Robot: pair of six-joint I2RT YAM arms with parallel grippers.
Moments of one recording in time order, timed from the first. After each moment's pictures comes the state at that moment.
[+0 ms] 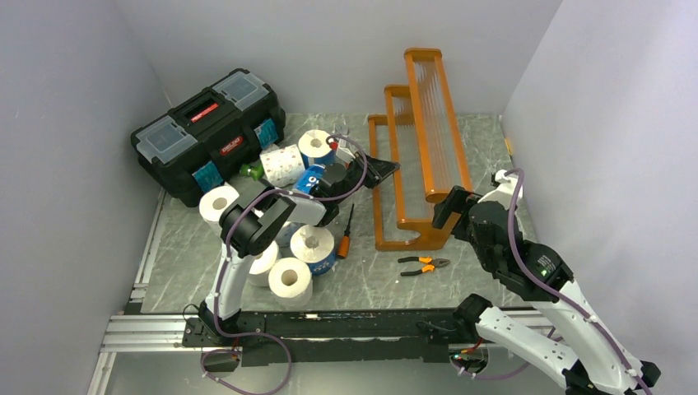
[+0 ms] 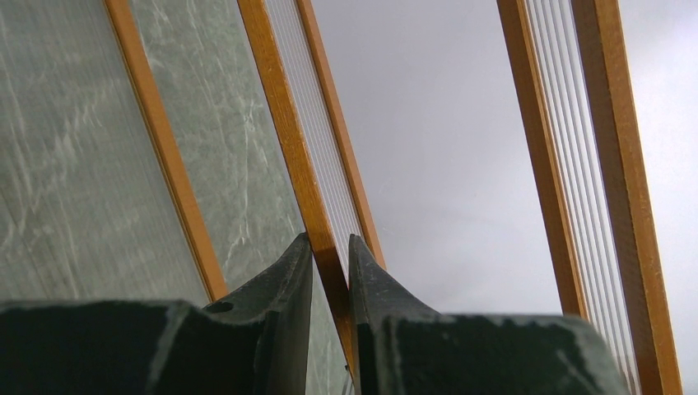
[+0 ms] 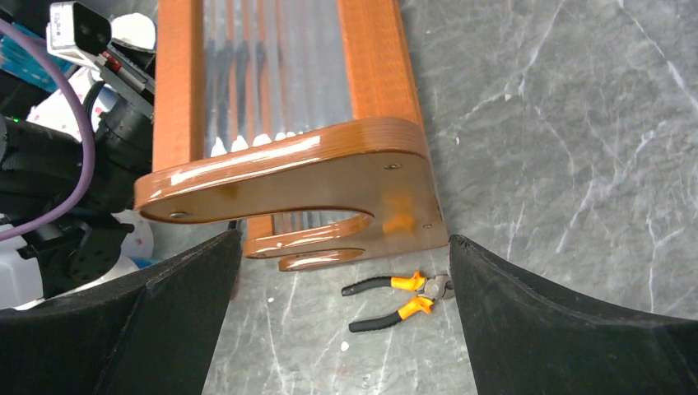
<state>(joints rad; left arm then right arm) -0.73 2.16 1.20 1.10 0.15 -1.28 0.71 0.64 1.02 -0.92 0.63 0.68</state>
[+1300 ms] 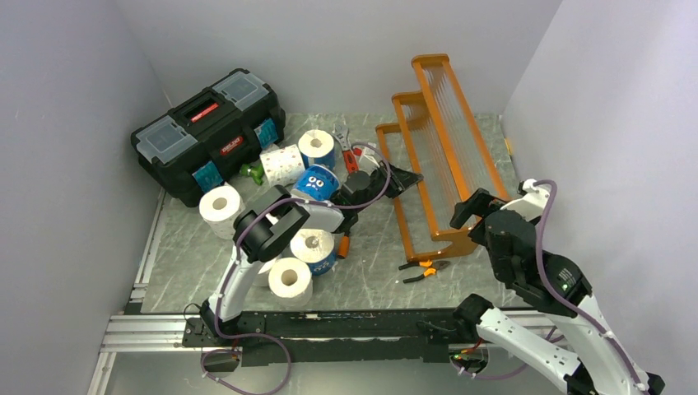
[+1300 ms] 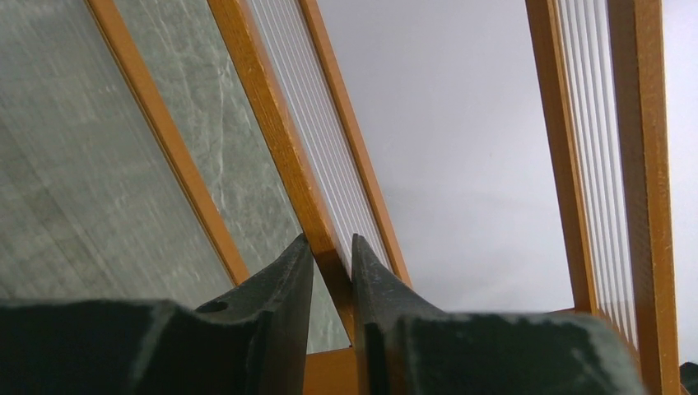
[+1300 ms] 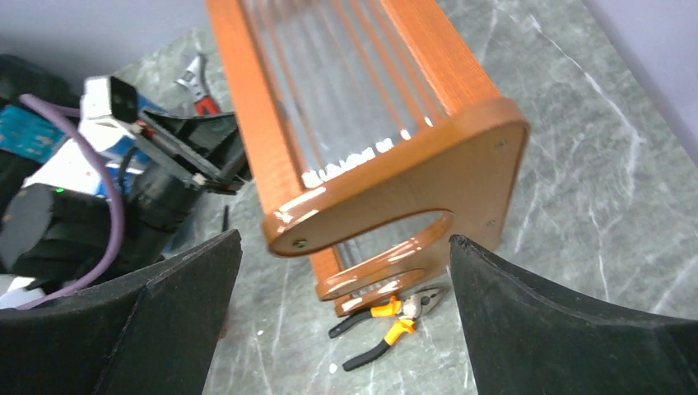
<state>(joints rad) -0.86 2.22 1.30 1.02 0.09 -1.23 0.71 0.57 1.04 -1.03 0.79 0.77</state>
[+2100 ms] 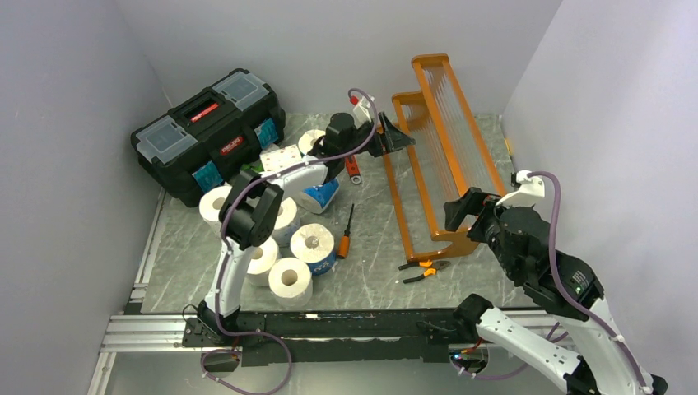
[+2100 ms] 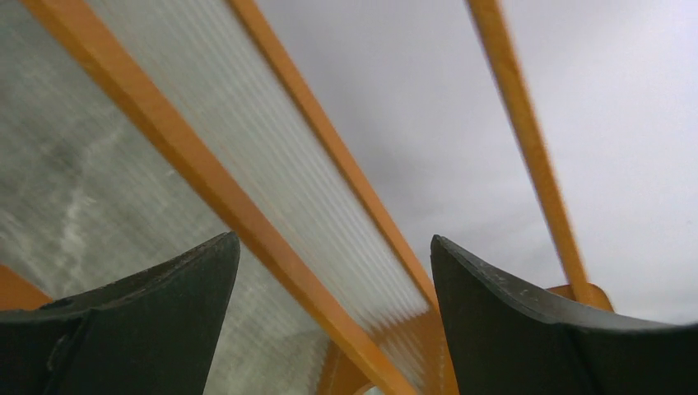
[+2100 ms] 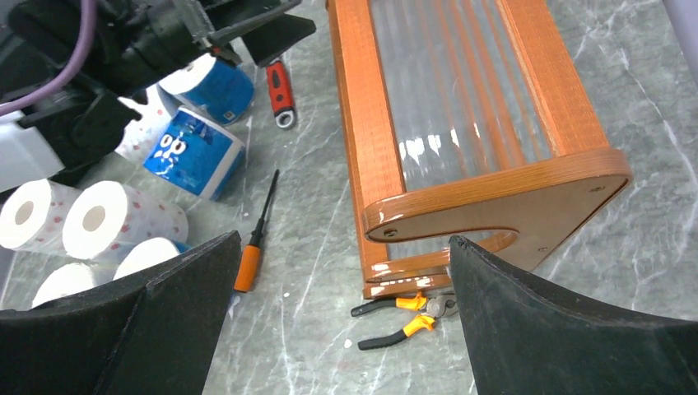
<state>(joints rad) -0.64 2.19 1.67 0.53 0.51 -0.98 0.71 0.60 1.14 -0.97 0.58 0.58</state>
